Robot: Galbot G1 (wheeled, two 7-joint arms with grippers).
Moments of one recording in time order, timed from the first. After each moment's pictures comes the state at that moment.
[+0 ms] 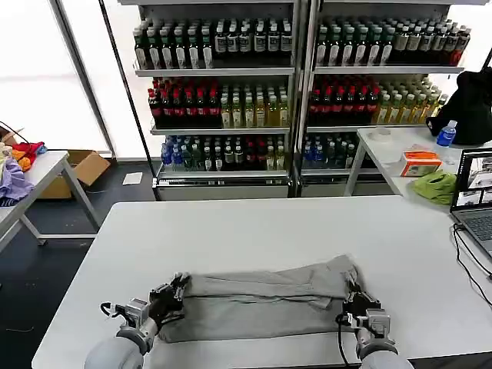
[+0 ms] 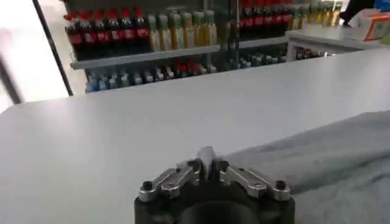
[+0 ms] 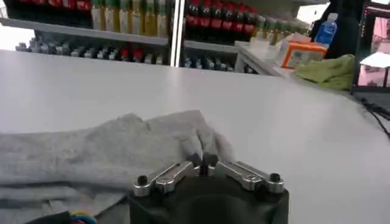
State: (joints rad) left arm 1.35 -1.13 -0.40 -1.93 -0.32 0.43 0.02; right arm -1.46 1.22 0.44 2.02 0.27 -0.47 0.34
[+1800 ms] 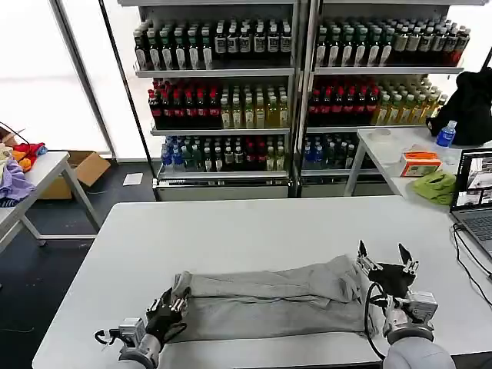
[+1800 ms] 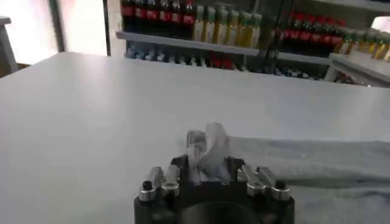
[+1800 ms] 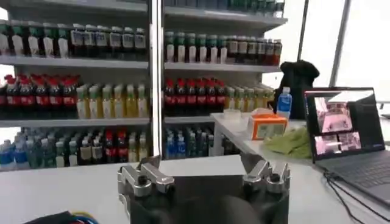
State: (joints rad) left arm 1.48 -1.36 -0.49 -1.98 -0.35 0.48 -0.05; right arm -1.43 1.20 0.57 2.24 0.38 -0.43 0.39
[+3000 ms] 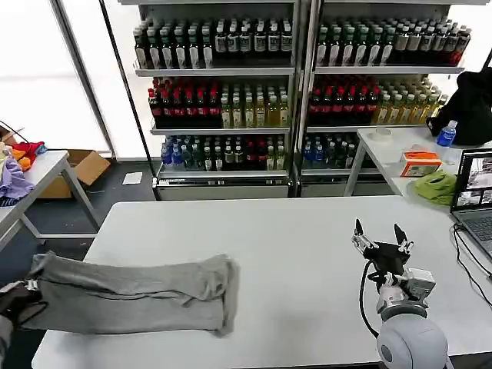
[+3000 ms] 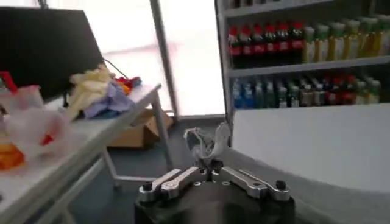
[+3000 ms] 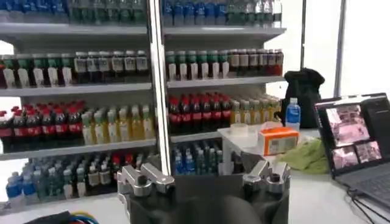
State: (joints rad) left arm 1.57 -0.96 -1.10 -1.91 -0.58 0.48 0.02; right arm -1.30 1.20 0.53 2.23 0.45 -0.44 0.44
